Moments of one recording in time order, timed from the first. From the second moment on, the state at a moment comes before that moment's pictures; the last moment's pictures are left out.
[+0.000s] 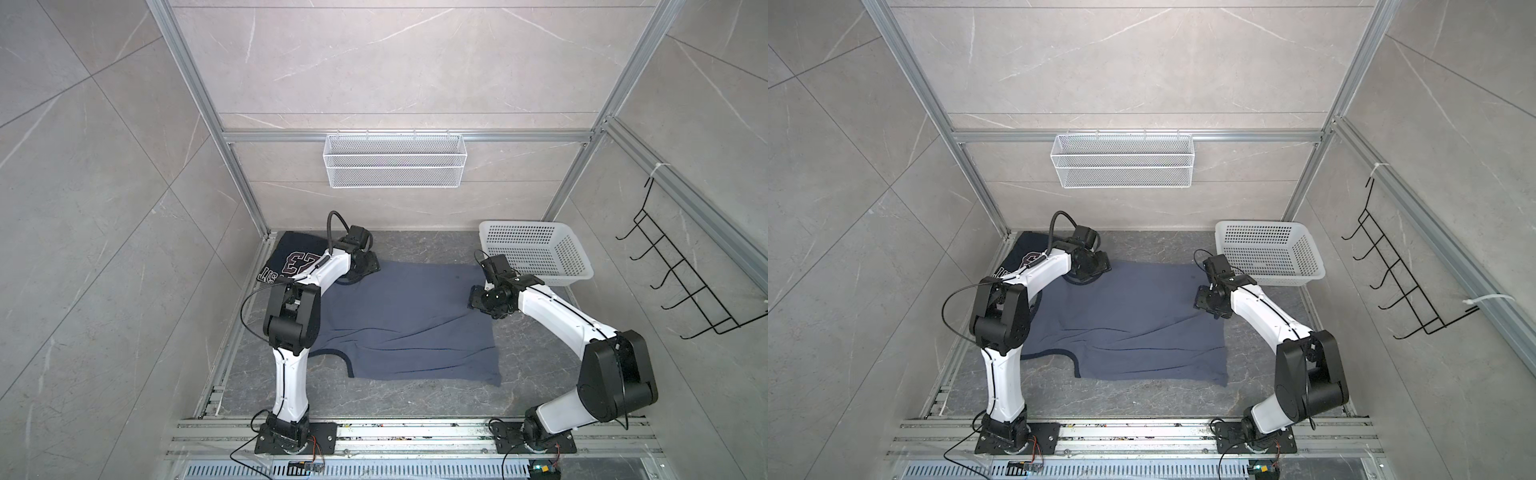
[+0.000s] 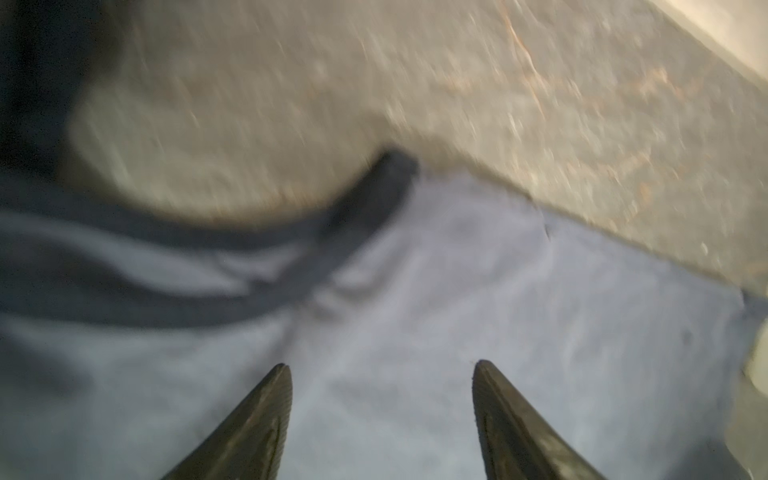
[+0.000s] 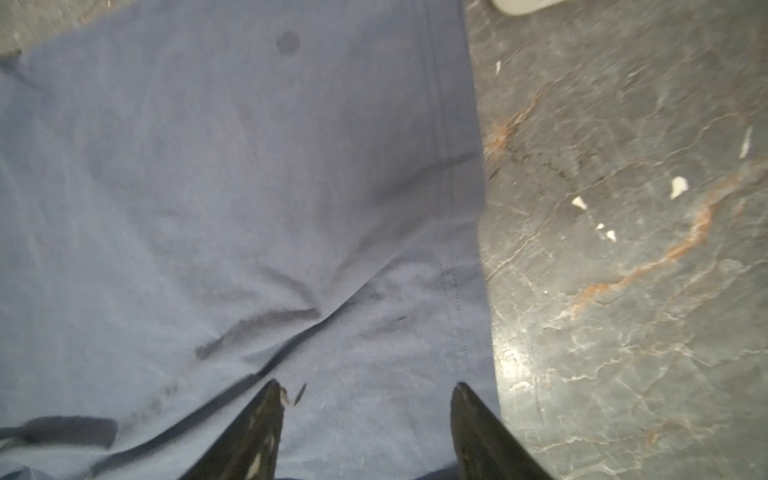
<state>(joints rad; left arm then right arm) -0.34 2.12 1.72 -0.63 0.05 -0.59 0.27 1.53 1.10 -0.72 0.03 0.53</state>
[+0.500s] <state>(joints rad) -0.34 2.43 2.08 -0.70 0.07 -0.53 0.26 1.61 1.28 -0.73 0.00 0.52</state>
